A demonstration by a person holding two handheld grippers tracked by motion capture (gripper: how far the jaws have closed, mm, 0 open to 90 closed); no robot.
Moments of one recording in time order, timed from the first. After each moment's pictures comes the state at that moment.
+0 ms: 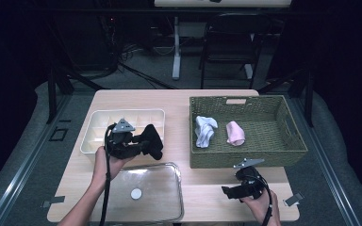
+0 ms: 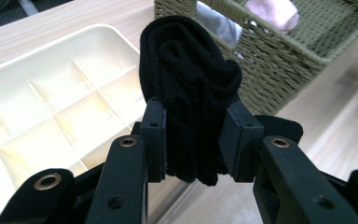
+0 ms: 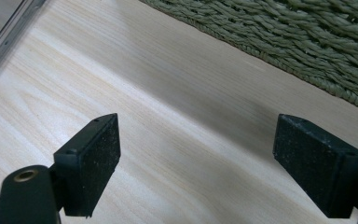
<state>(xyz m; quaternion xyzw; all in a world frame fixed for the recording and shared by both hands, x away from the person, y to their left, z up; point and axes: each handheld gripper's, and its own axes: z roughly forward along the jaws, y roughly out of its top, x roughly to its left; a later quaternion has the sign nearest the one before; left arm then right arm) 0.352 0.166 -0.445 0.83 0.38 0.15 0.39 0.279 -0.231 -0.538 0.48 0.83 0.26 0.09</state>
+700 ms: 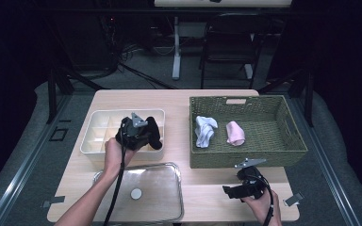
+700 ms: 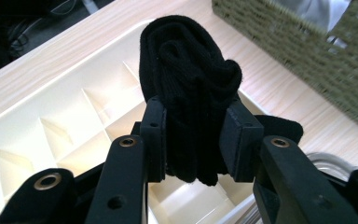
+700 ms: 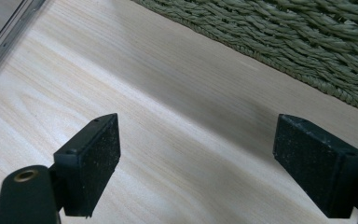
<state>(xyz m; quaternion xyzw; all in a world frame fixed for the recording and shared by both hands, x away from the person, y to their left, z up) 0.386 0.138 -0.468 0.84 0.39 0.25 0.30 0.279 -0.234 -0.536 0.48 0.83 0.26 0.10</state>
